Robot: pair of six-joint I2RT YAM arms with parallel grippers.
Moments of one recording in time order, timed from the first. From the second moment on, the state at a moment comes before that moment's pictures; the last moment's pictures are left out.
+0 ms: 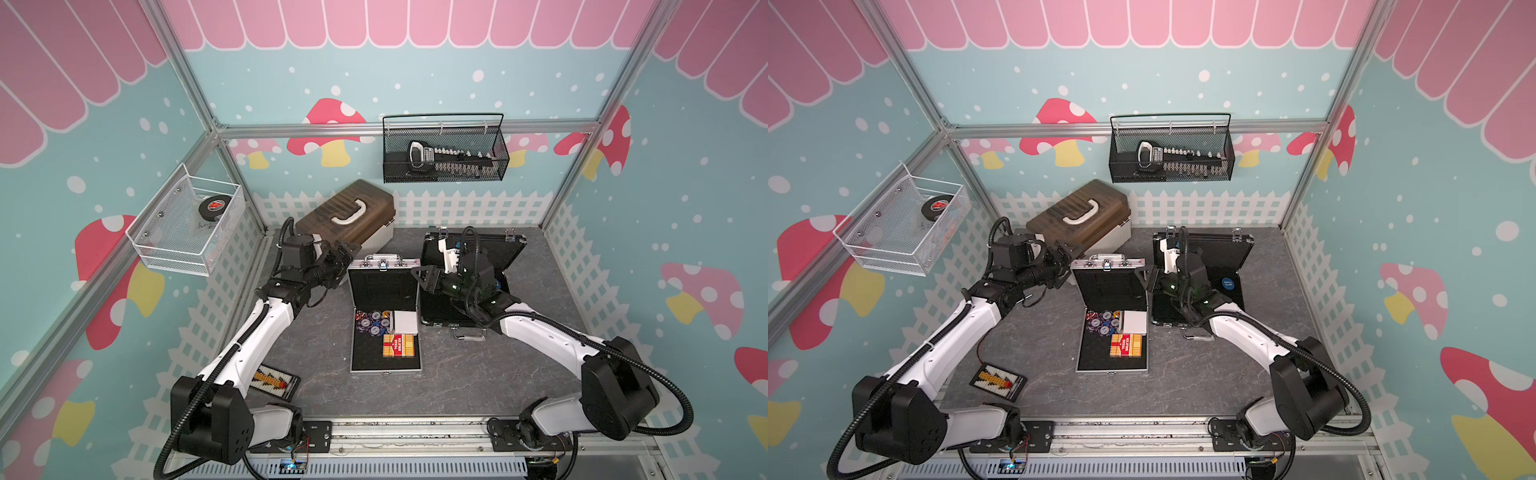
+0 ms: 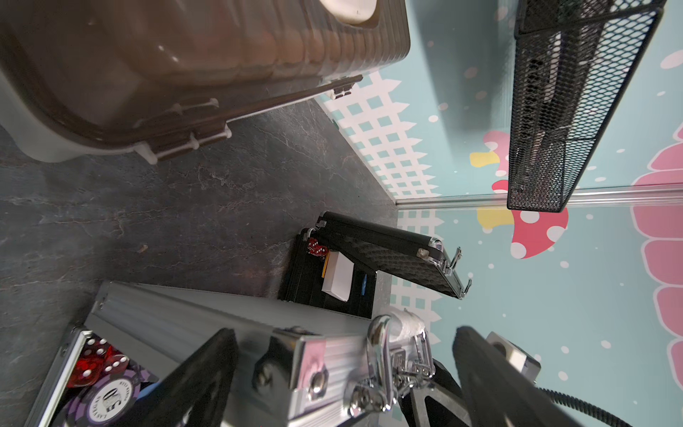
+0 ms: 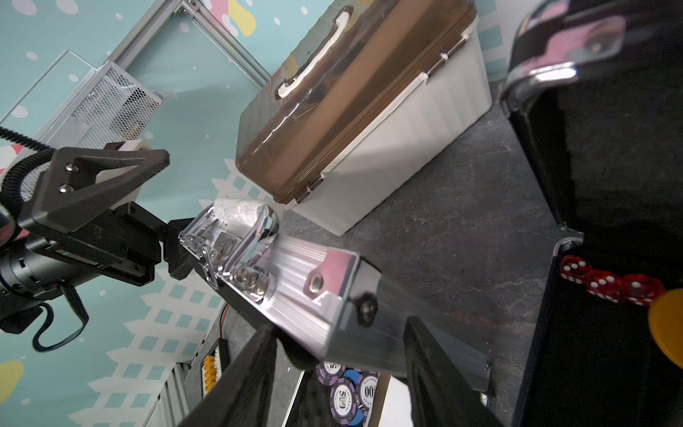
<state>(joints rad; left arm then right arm) -0.18 1.31 1.05 -0.22 0.42 -1.04 0.55 1.44 0.92 0.22 -0.32 0.65</state>
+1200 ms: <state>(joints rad) -0.03 0.92 0.93 -0.14 -0.10 -0.57 0.56 1.14 1.07 -0.14 -0.03 0.30</state>
